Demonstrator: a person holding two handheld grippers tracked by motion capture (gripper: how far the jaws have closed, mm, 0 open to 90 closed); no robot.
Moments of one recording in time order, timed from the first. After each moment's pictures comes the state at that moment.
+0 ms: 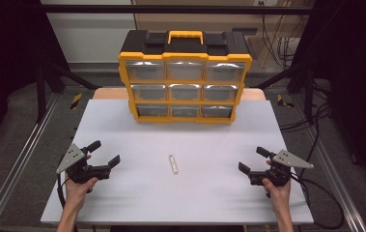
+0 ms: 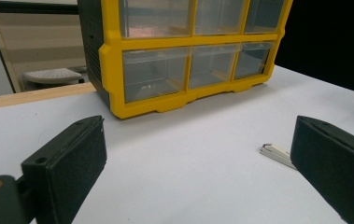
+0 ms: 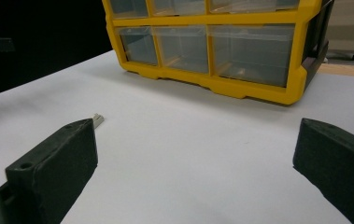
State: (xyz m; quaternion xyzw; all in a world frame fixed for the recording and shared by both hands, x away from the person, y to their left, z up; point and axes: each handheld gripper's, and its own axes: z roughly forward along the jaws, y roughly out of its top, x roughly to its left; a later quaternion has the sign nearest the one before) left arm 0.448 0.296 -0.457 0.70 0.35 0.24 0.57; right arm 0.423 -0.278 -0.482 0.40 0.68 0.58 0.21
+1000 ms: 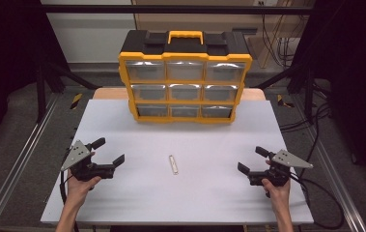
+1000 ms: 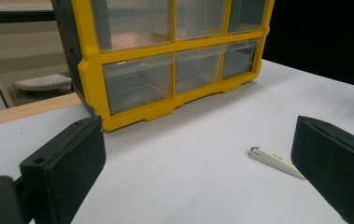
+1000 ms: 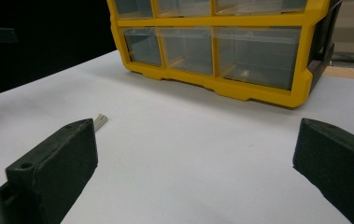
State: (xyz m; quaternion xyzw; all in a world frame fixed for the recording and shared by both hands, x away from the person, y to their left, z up) left arm 0.450 0.280 -0.439 0.72 0.32 0.25 0.56; right arm 0.423 -0.276 -0.481 0.39 0.68 0.59 0.21
